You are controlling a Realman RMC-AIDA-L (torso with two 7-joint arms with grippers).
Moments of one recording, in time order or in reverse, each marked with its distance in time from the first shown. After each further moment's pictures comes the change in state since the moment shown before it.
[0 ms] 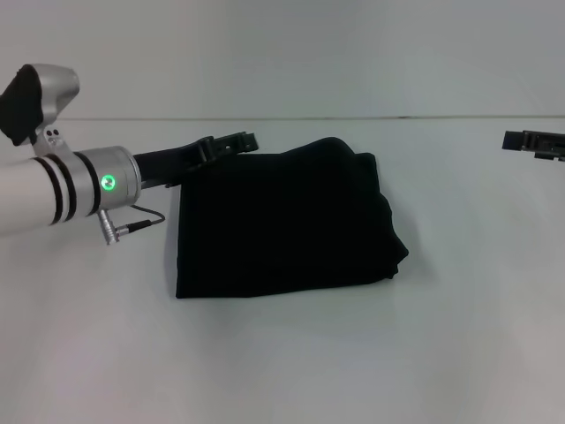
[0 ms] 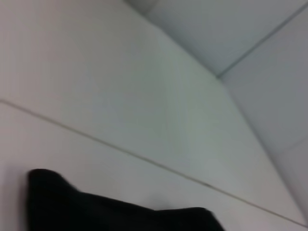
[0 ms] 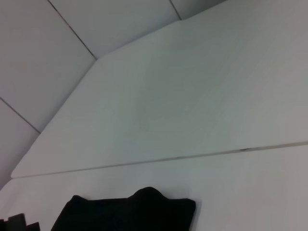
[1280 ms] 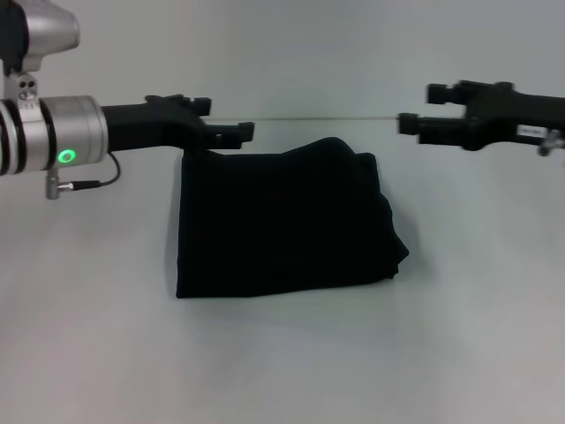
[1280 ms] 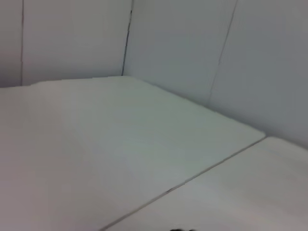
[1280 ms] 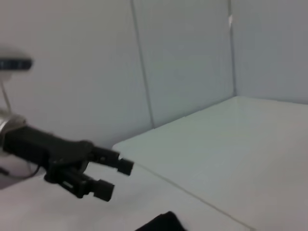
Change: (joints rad) left arm 0.031 0.039 0.027 0.258 0.081 0.244 0.490; right arm 0.094 0.088 -0.088 0.000 0.170 -0.078 -0.593
